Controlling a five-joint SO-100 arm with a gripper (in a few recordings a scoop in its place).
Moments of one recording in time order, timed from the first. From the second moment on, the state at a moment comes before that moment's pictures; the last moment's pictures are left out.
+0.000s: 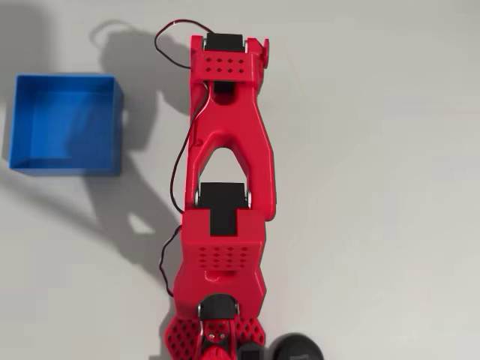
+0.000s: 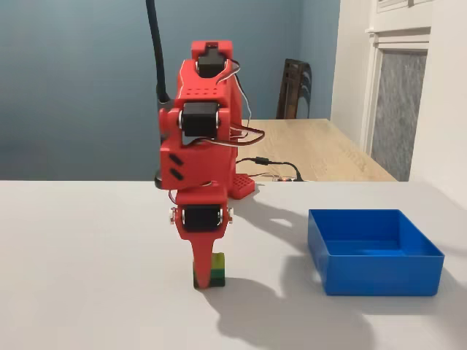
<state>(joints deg) 3.0 65.7 84.4 63.3 -2.4</state>
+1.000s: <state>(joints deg) -8.6 95.8 99.6 73.7 -5.0</state>
